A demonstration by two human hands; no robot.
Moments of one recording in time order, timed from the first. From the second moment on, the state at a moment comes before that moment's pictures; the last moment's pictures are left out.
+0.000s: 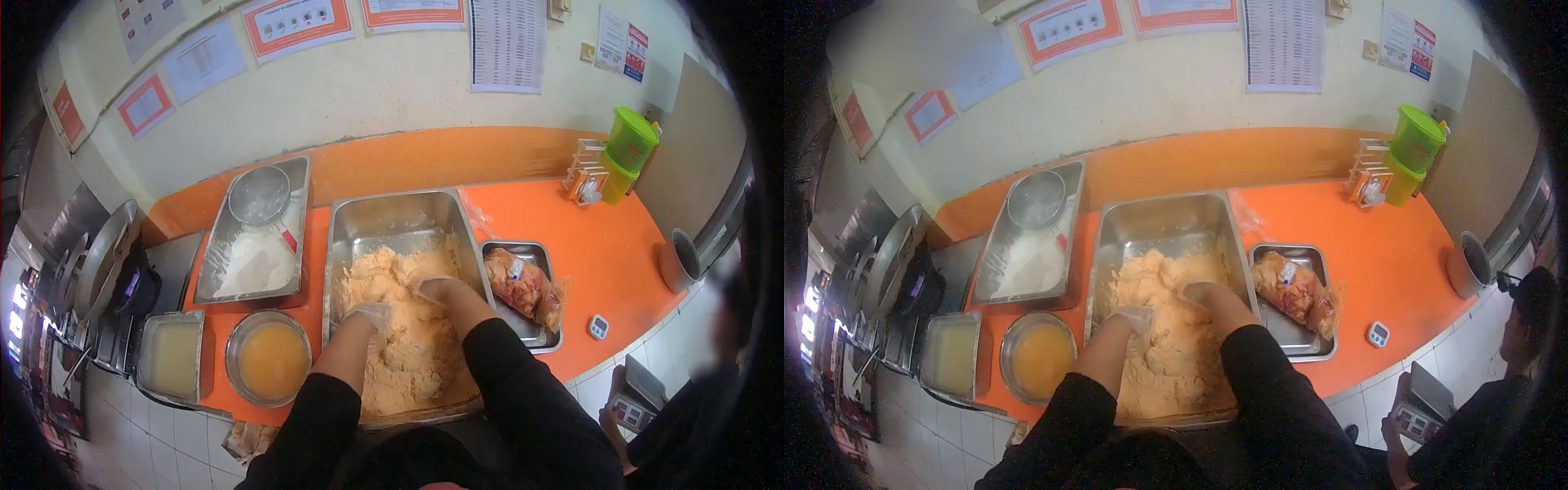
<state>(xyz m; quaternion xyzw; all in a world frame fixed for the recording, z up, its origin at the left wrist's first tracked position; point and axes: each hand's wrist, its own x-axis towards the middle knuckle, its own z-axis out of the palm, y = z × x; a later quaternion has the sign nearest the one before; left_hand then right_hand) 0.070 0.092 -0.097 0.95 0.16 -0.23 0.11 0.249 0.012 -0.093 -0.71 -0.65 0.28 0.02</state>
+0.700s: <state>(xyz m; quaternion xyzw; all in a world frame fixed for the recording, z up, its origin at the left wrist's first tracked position) 0.070 0.113 -0.095 0.73 0.27 0.30 0.55 0.235 0.010 -0.074 -0.63 -0.70 0.12 0.31</state>
